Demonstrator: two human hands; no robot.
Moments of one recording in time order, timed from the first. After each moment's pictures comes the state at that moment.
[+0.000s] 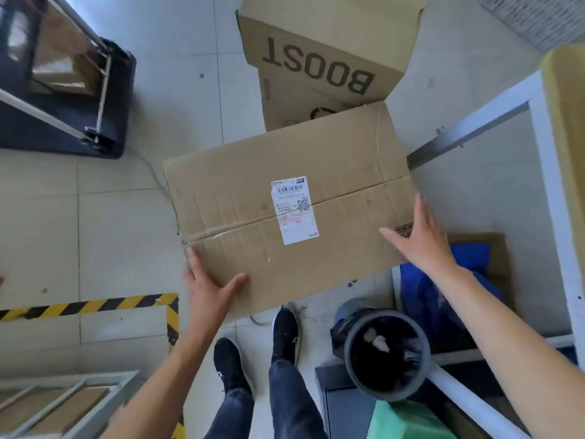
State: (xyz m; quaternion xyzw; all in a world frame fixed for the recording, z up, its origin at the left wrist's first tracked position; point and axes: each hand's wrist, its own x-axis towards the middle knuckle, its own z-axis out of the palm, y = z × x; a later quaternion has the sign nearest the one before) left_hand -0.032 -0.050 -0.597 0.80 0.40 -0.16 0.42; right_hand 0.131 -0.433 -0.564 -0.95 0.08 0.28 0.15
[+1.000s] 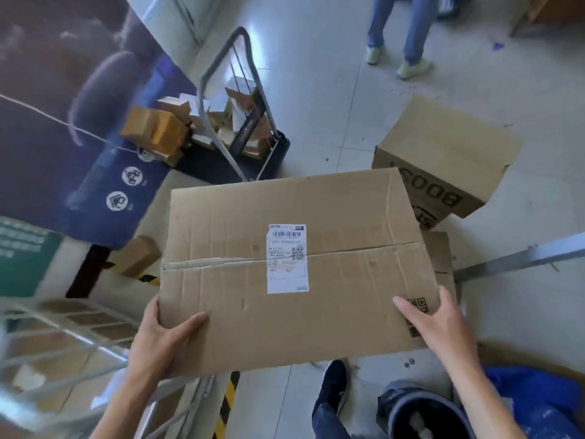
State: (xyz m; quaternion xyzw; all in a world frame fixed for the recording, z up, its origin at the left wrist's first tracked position) left_hand -0.188 0.110 -0.297 0.71 0.57 -0.02 0.41; right_hand 0.056 -0.279 -0.338 -0.90 0.08 0.26 0.33
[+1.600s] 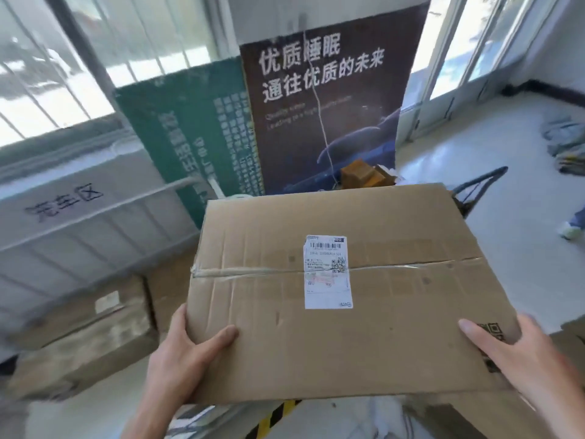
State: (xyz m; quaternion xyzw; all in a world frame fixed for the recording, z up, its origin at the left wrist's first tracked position) left_hand -0.631 0.152 -0.098 0.56 0.73 0.19 0.35; right_hand -0.196 -0.020 -0.066 -0.91 -0.24 0.23 0.27
